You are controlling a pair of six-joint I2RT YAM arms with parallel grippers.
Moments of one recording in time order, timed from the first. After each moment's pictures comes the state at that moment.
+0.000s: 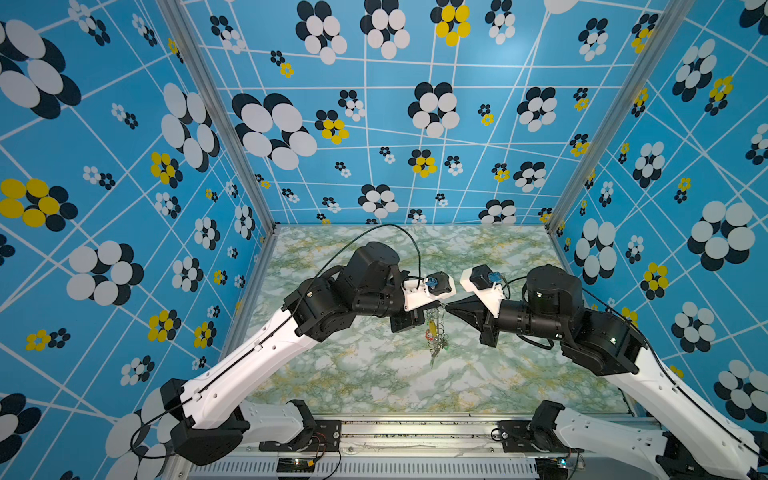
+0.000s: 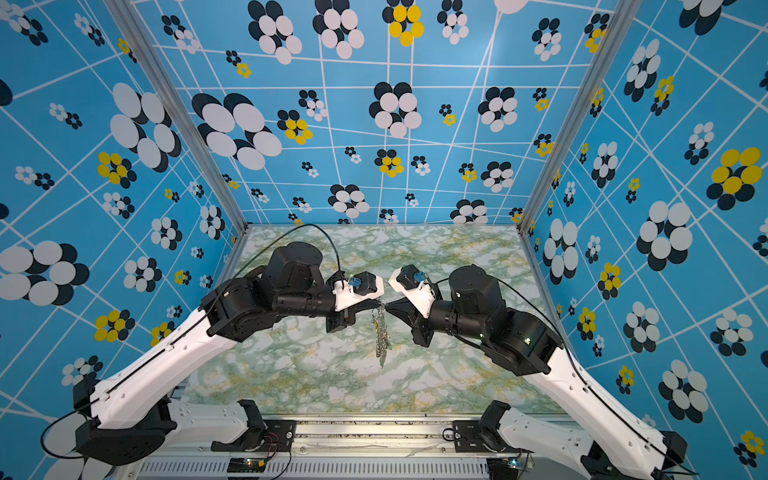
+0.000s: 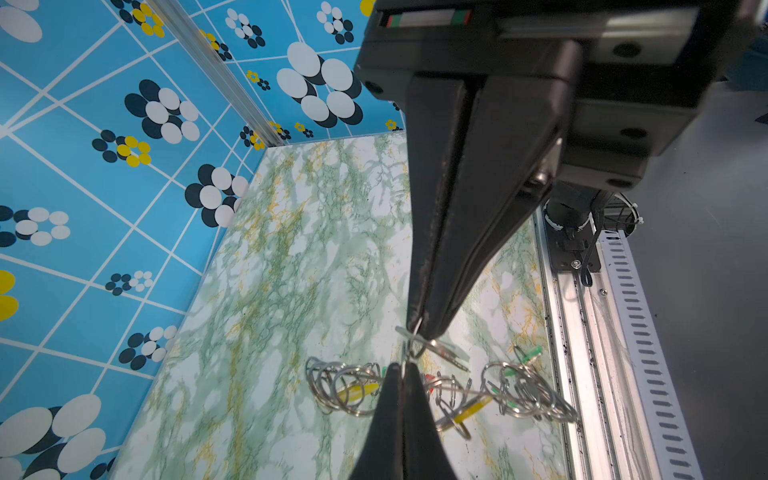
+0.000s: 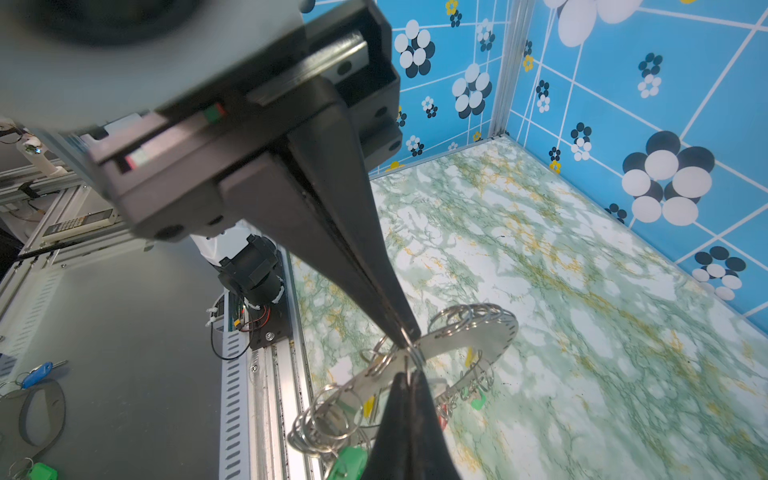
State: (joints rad) left arm -0.92 1.27 1.57 -0.83 0.33 0.47; right arm 0.83 0.96 1.27 -0.69 -0.29 -0.11
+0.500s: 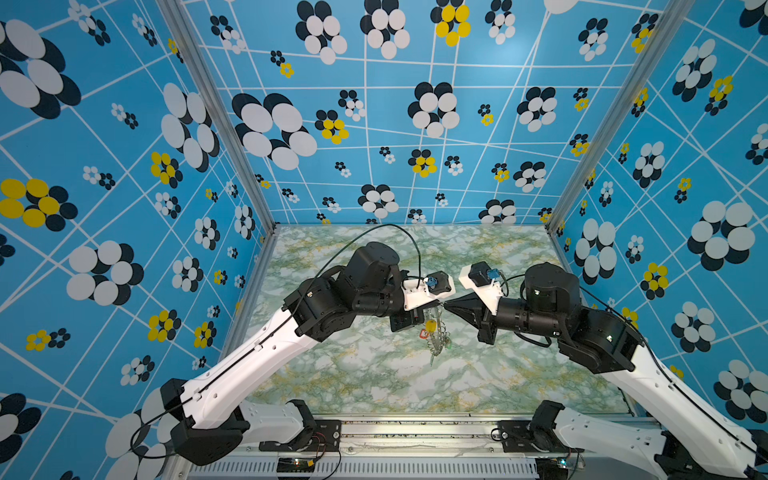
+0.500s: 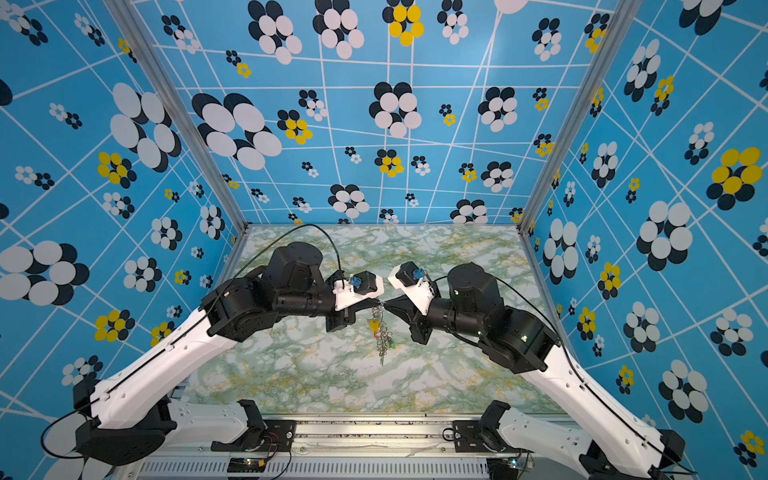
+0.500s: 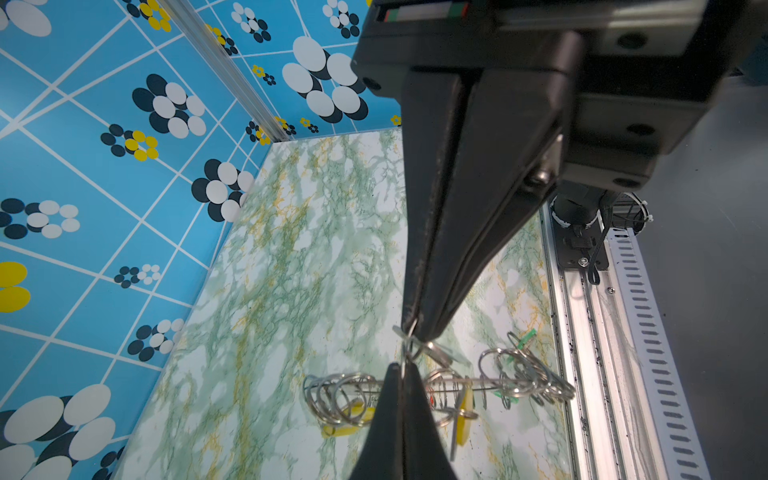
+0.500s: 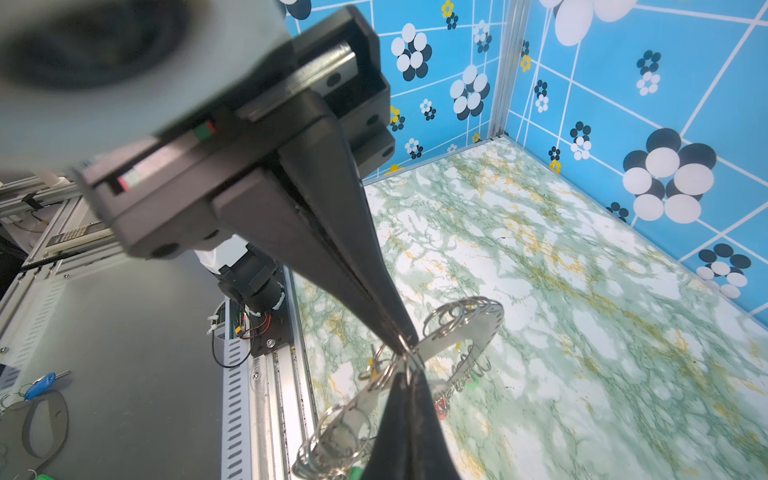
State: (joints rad) left arm -0.92 1.27 1.57 -0.83 0.32 0.47; right arm 0.82 0.97 1.27 -0.68 -0.30 -0.09
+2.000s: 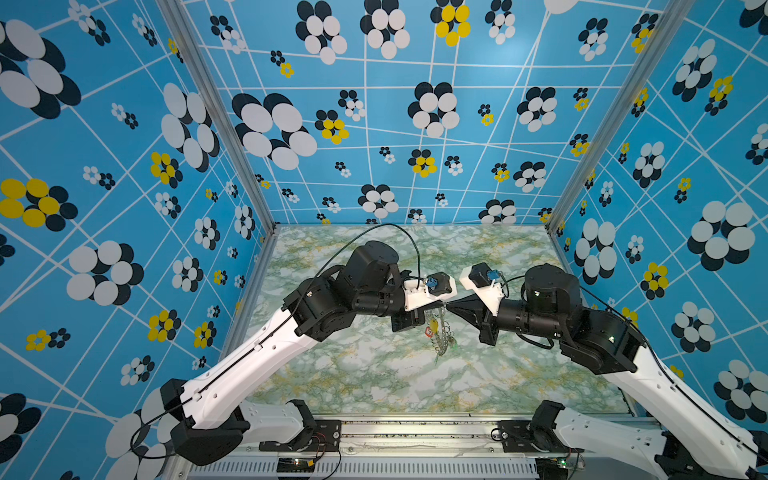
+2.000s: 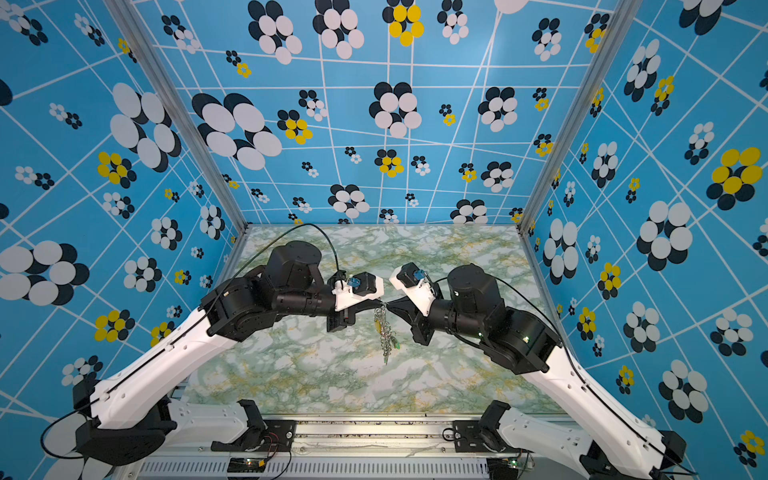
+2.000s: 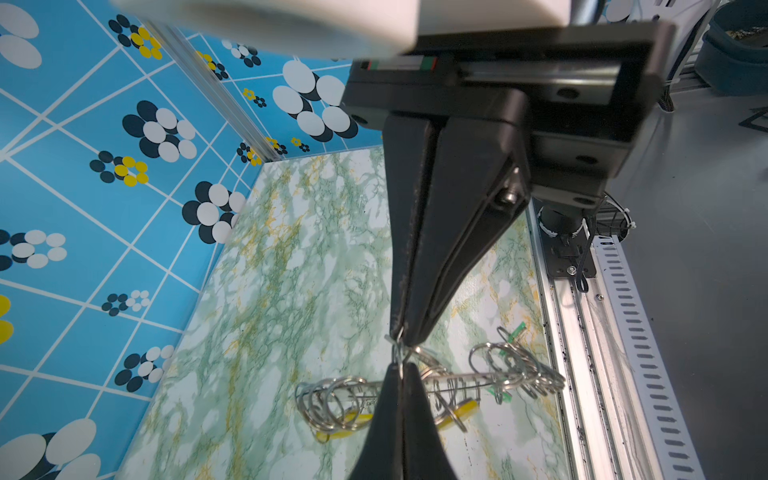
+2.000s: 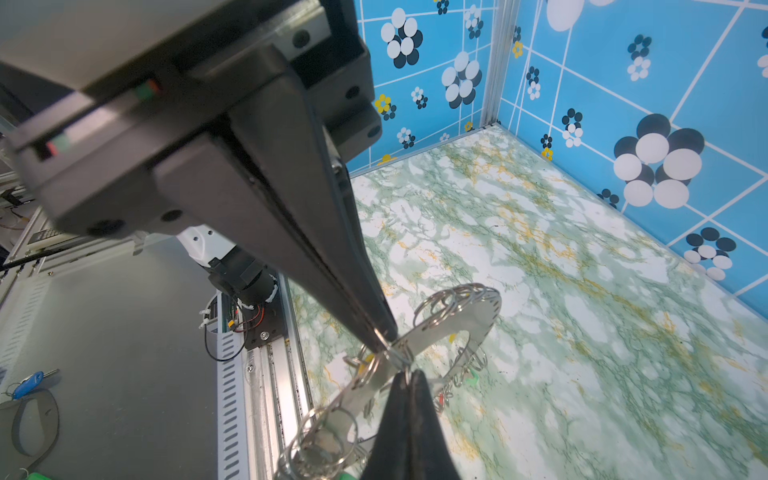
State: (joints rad) left arm -0.91 1.27 1.57 -0.81 0.38 0.49; right arm 0.82 0.97 1.27 -0.71 -0.27 -0.09
